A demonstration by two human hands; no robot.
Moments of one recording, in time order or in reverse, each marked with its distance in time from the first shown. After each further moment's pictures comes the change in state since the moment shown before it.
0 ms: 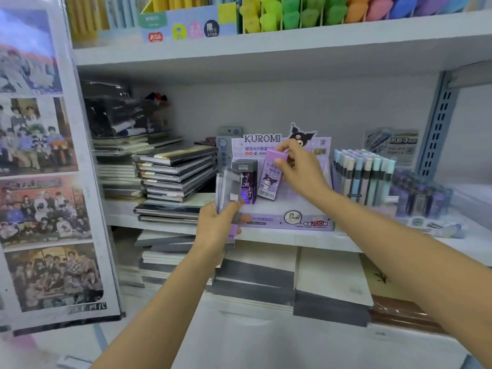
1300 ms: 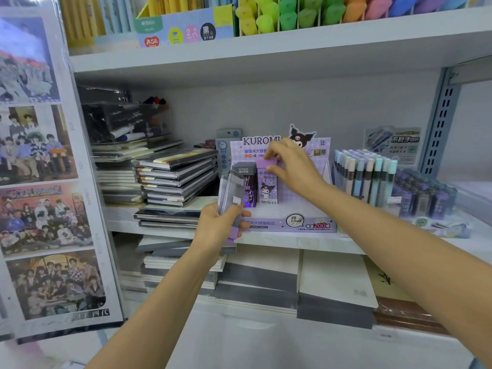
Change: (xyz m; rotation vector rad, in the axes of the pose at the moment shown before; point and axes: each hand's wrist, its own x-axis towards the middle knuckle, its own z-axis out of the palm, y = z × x) left_hand 0.007 0.004 -0.003 0.096 -0.053 -0.004; right_hand 0.016 0.002 0.008 -0.236 -0.064 -0.183
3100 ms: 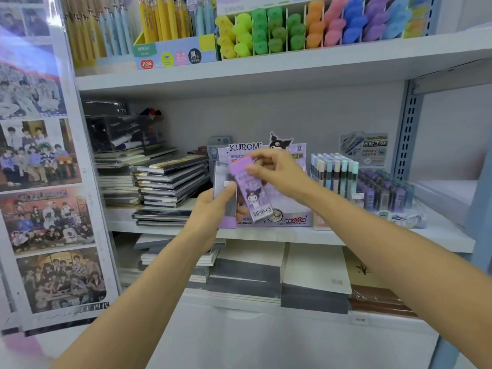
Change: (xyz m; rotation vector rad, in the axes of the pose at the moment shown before) left_hand -0.023 0.040 0.015 -0.188 -0.120 0.057; right_hand -0.033 -0.038 -0.049 0.681 -0.157 0.131
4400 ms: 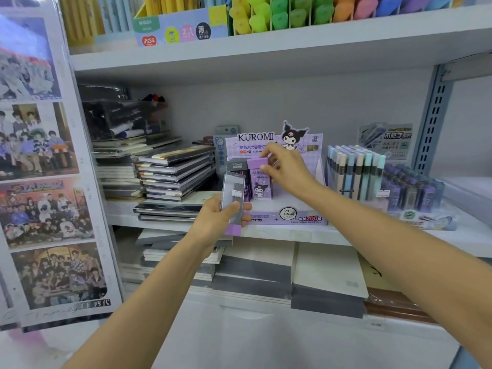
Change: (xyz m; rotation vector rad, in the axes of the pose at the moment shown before) left_hand 0.014 -0.033 -0.025 0.125 -0.037 -0.054; right_hand 0.030 0.050 0.014 -0.463 0.123 -0.030
